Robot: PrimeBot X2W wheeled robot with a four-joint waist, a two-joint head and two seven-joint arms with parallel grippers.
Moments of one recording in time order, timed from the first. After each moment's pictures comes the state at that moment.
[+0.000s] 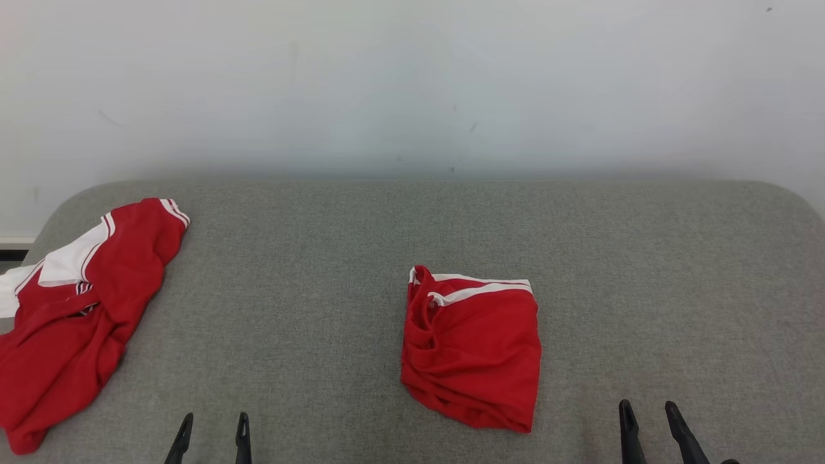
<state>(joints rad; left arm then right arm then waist) 0.10 0.06 0.01 0.18 -0.03 -0.06 -0.26 0.17 -0.05 0.02 0.13 0.28 0.13 -0.26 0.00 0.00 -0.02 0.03</state>
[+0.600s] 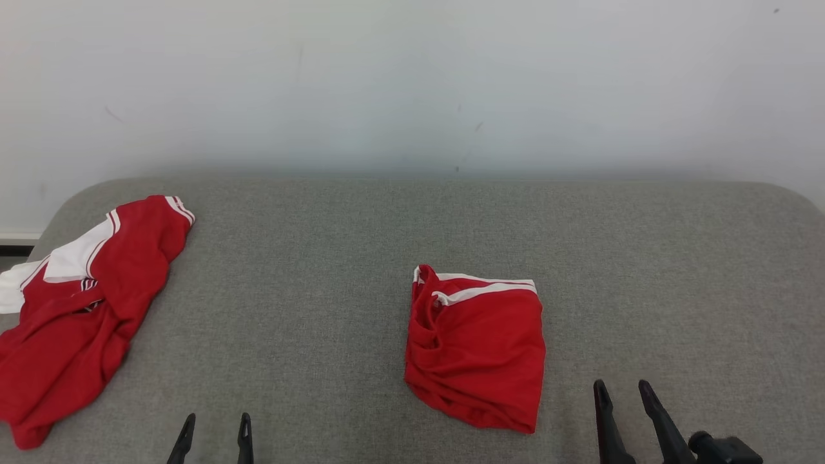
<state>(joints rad) 0.10 0.06 0.01 0.19 -0.03 -0.07 -0.26 0.11 -0.05 0.06 0.19 0.29 0.13 -0.26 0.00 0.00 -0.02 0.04</state>
